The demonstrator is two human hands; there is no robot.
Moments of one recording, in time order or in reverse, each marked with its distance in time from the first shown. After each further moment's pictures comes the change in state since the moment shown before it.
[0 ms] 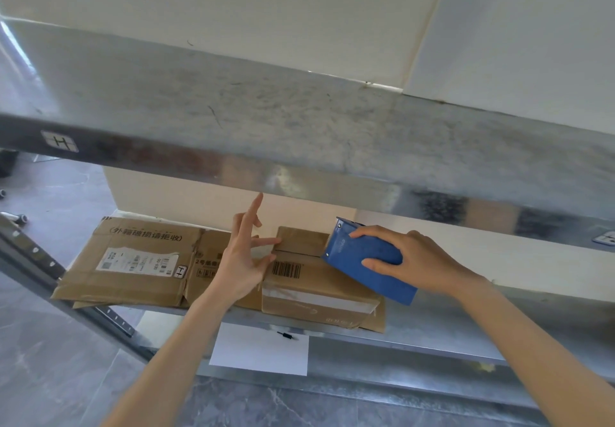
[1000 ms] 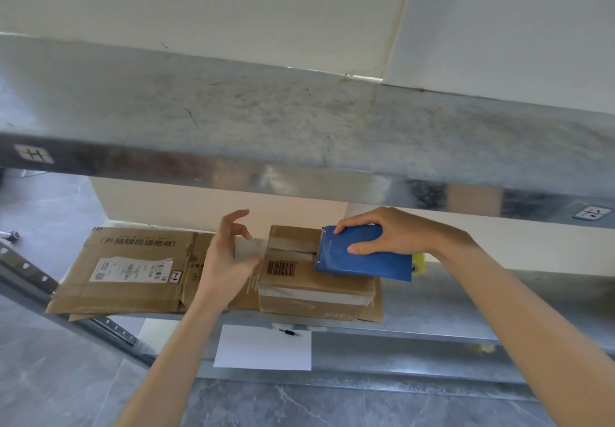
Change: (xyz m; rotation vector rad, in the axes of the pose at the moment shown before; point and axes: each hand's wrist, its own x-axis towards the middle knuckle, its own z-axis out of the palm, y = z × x) left_hand -0.007 0.009 -0.010 -0.069 0.122 -0.159; right_hand 0.029 -0.016 -0.021 0.238 -0.258 0.100
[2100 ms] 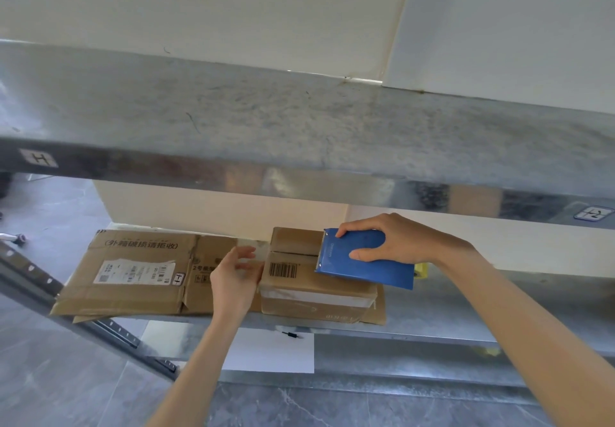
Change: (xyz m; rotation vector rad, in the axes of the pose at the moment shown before) left_hand -0.021 -0.029 0.025 0.143 0.161 -0.218; right_hand -0.006 0.004 0.008 -0.036 0.057 -0.034
